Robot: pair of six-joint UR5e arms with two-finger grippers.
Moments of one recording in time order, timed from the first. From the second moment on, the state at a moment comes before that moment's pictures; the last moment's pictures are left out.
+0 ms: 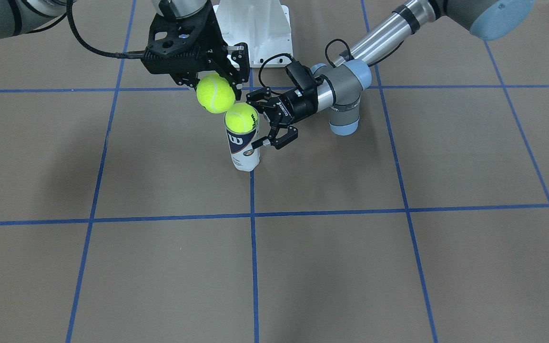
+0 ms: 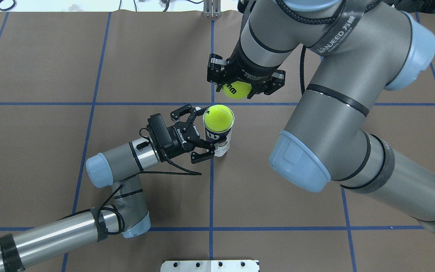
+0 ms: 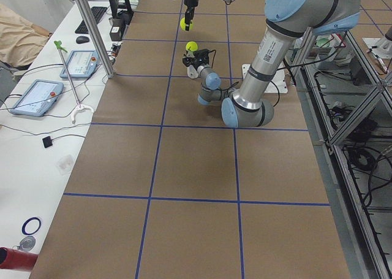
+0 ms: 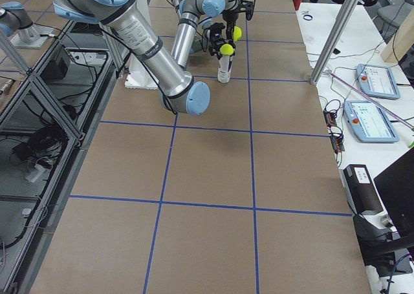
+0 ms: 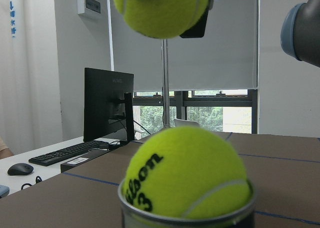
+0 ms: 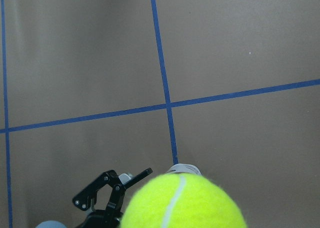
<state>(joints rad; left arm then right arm) -0.39 -2.27 -1.06 -3.59 -1.42 -0.24 0.70 -0.72 1.94 -1.90 1.99 1.28</state>
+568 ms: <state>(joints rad) -0.39 -2.27 -1.06 -3.58 -1.42 -0.24 0.65 -0.67 1.89 -1.92 1.94 1.29</state>
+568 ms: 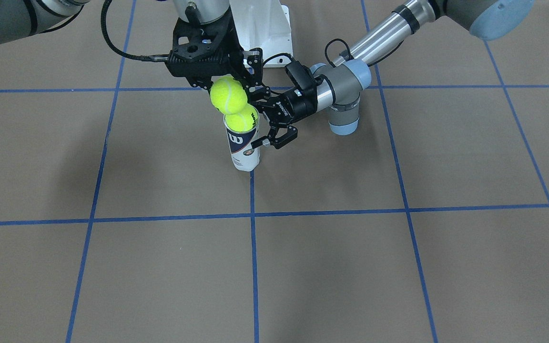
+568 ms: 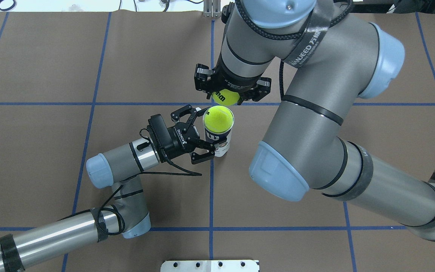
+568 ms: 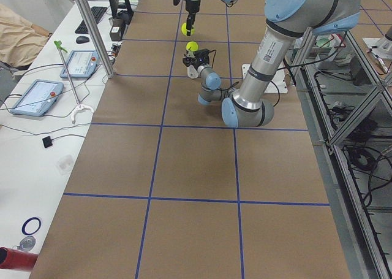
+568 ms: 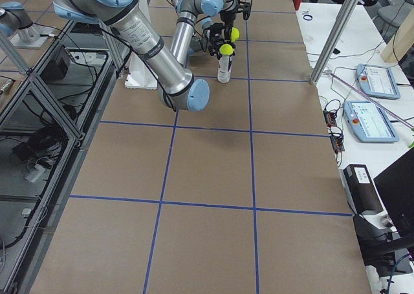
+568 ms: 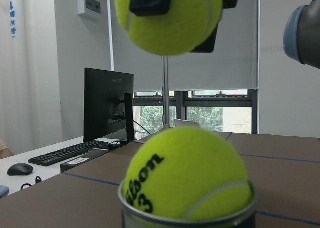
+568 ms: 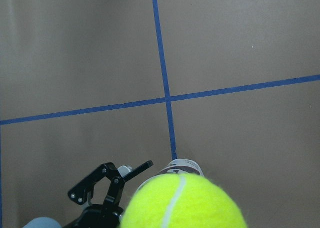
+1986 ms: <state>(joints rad) -0.39 -2.27 -1.06 -3.58 -1.42 -0.24 0.56 -0.67 1.84 -1.95 1.84 1.29</state>
